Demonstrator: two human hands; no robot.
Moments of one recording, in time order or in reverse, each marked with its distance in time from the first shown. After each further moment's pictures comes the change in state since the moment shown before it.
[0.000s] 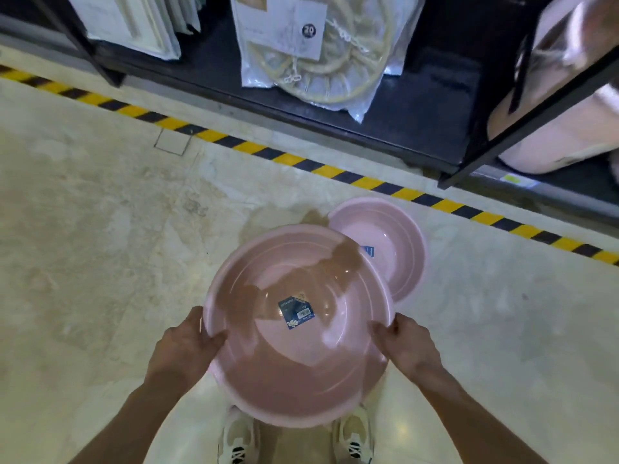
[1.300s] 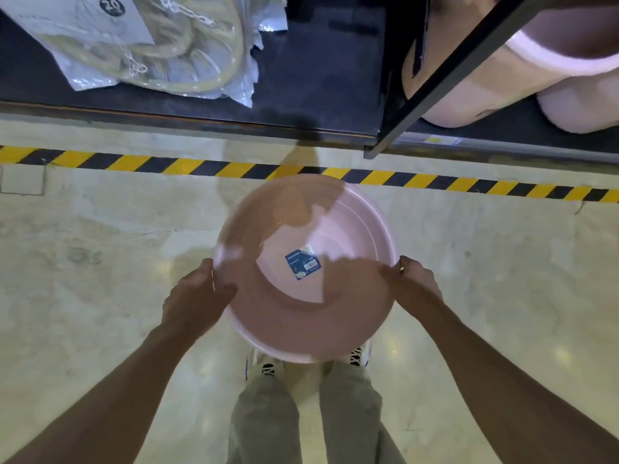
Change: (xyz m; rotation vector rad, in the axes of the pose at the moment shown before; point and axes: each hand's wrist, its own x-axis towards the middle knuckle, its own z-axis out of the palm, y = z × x) left_hand 0.149 0.231 0.062 0.206 -0.115 0.209; right_hand 0.151 0.050 -0.146 0.198 0.116 0.305
